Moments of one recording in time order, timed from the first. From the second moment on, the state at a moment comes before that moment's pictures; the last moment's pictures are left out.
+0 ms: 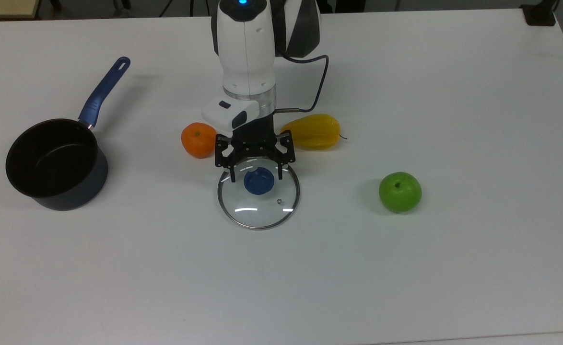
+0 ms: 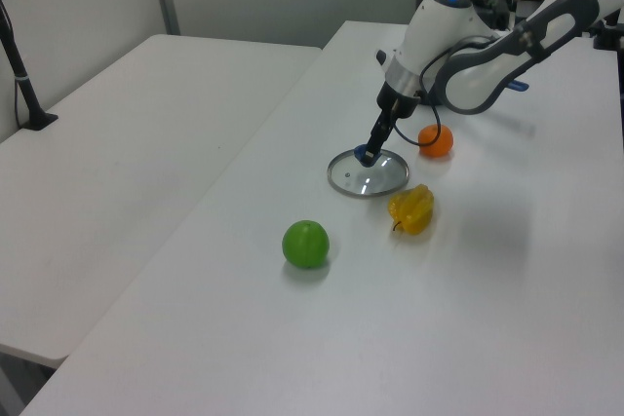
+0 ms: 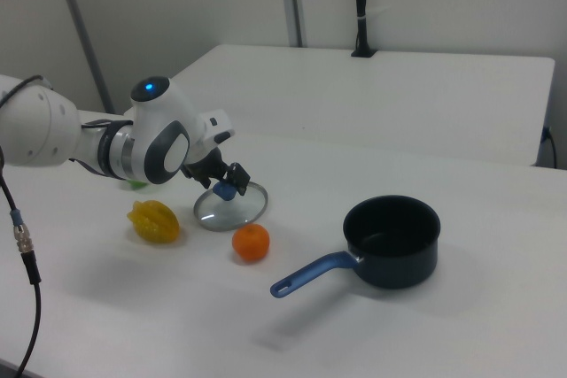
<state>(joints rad) 0.15 0.43 -0.01 -1.87 0.00 2.72 0.00</state>
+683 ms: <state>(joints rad) 0.15 0.44 0.00 -1.86 0.00 2.72 0.02</state>
